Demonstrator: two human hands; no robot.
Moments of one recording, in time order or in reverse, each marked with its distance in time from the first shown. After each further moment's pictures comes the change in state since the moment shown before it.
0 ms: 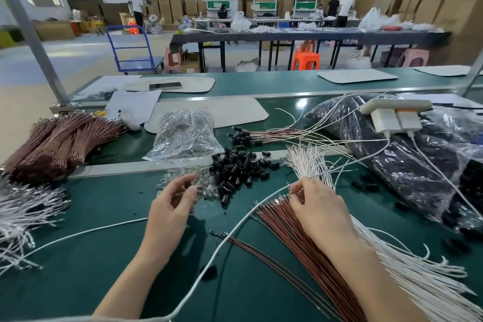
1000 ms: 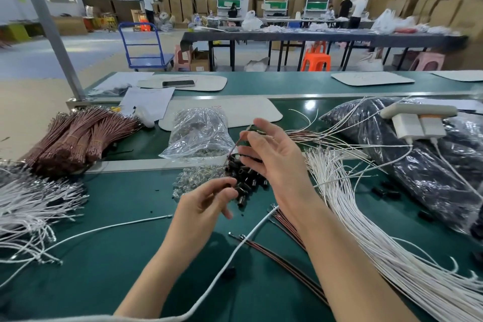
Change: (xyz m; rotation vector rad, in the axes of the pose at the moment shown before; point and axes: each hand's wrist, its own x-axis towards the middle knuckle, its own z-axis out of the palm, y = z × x) left_hand -0.009 0.029 0.003 0.021 -0.187 0.131; right_hand 0.027 -0.118 -0.019 1.537 -0.186 -0.051
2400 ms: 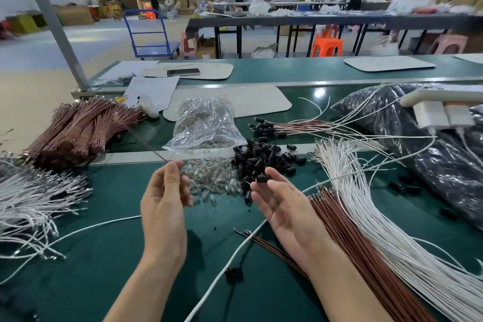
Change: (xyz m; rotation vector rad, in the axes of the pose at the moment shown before) left_hand 0.005 -0.001 -0.016 -0.449 0.572 -0.164; right_hand -0.032 0.069 -0.032 0.542 0.134 0.417
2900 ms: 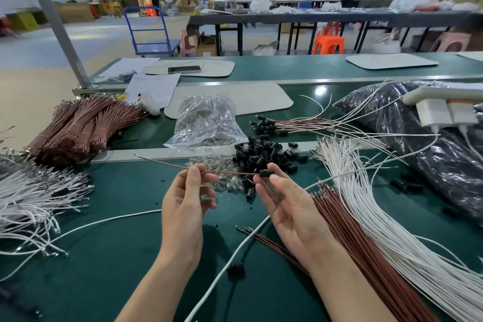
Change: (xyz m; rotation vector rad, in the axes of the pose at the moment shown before) left_hand -0.013 -0.009 0.011 -0.009 -0.082 -0.120; right_hand 0.001 0.000 0.001 0.086 -0.043 -0.017
